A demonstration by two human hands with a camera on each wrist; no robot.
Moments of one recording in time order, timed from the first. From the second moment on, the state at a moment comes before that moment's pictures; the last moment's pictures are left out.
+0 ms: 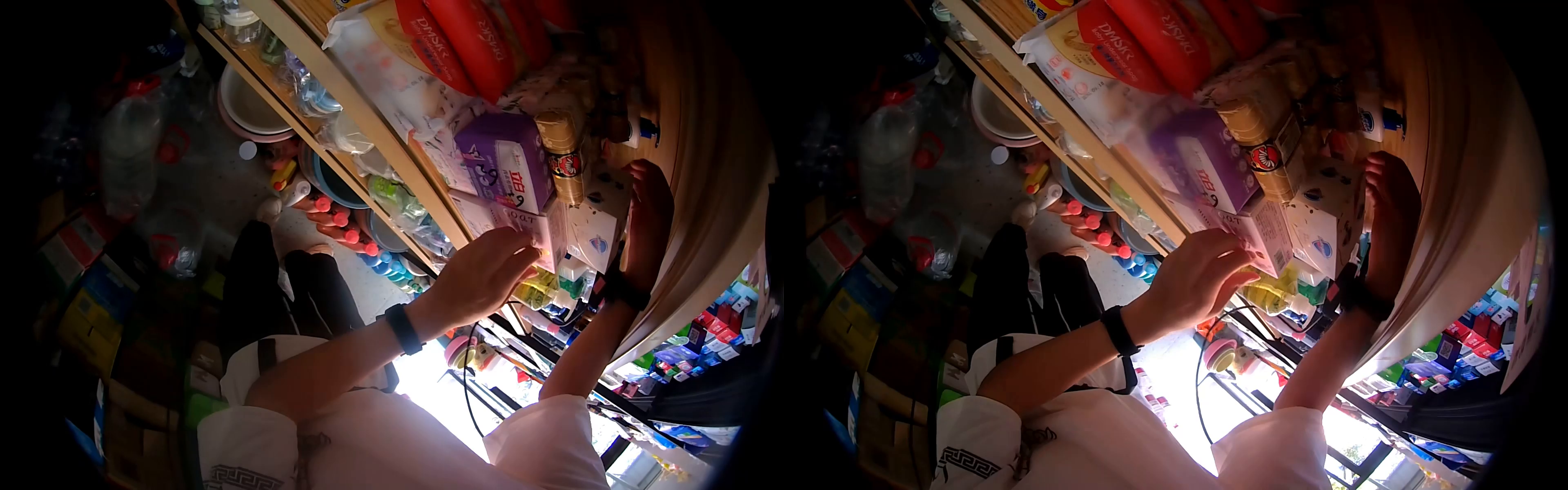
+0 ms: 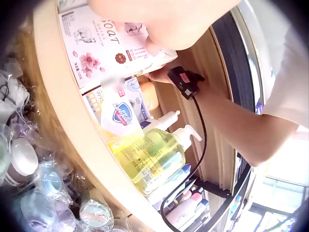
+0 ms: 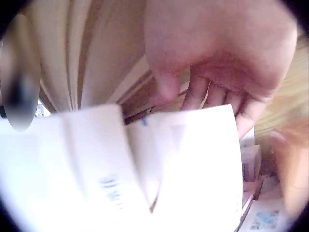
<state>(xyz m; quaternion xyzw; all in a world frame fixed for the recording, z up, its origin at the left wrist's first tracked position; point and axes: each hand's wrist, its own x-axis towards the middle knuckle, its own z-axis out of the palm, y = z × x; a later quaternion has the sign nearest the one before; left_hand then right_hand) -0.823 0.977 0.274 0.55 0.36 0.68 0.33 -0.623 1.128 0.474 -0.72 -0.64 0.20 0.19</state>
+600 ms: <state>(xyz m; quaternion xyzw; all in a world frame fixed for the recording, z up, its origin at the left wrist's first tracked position) -0.803 0.986 0.262 0.55 0.42 0.68 0.24 -0.676 1.047 0.458 -0.62 -0.72 0.24 0.19</state>
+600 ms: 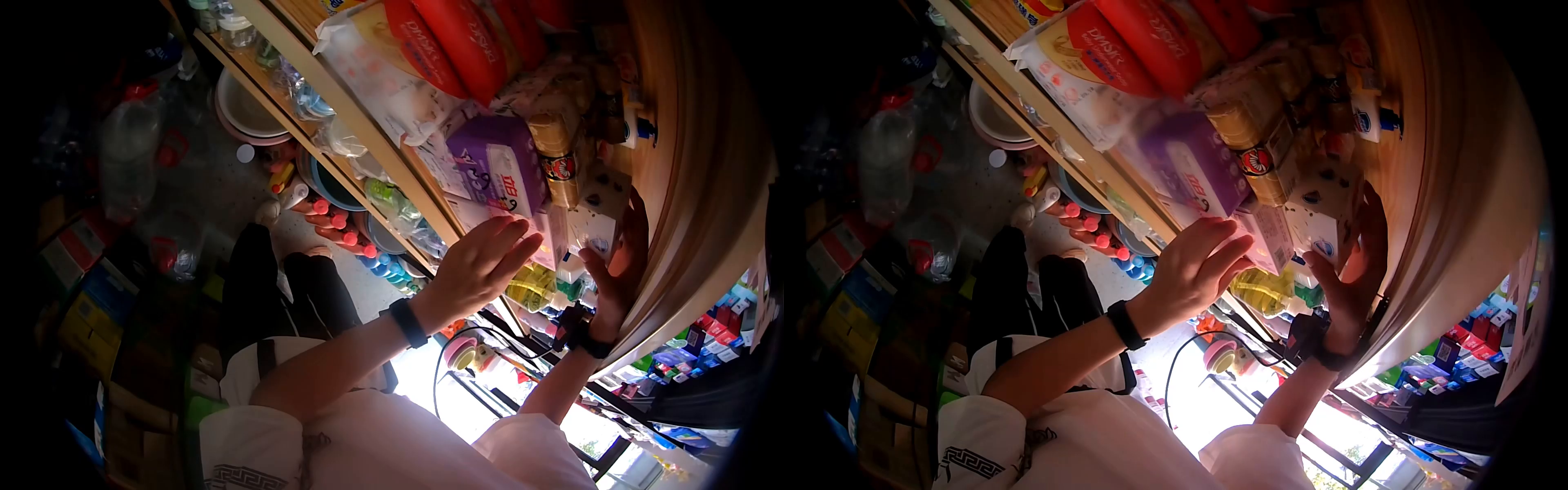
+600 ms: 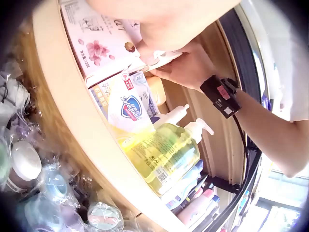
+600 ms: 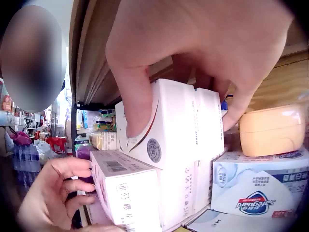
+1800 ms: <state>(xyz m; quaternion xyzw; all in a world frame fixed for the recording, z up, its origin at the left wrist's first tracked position) -0.811 1.001 0.280 0.59 0.46 0.63 0.22 -0.670 1.061 0.457 -0.64 -0.69 0.19 0.27</state>
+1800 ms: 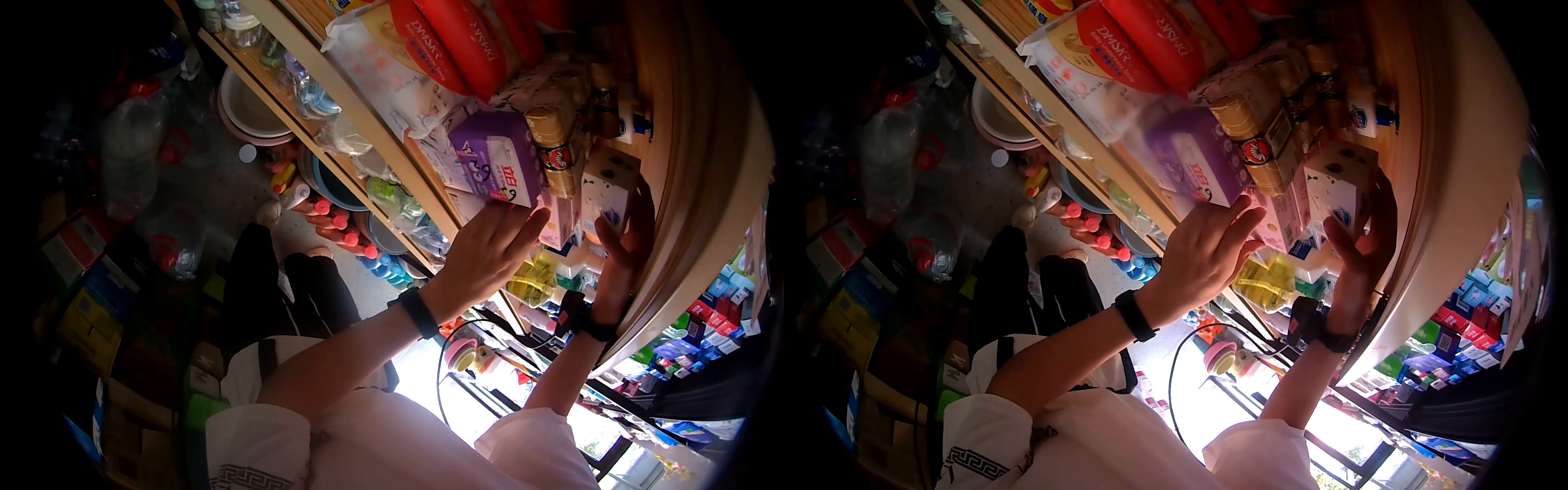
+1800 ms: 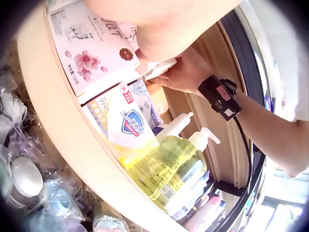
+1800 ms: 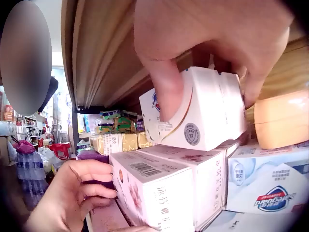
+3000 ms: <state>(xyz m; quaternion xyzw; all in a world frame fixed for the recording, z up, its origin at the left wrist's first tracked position) -0.814 1.005 0.269 0.64 0.47 0.59 0.12 -0.656 1.104 0.458 -0.64 -0.72 0.08 0.25</state>
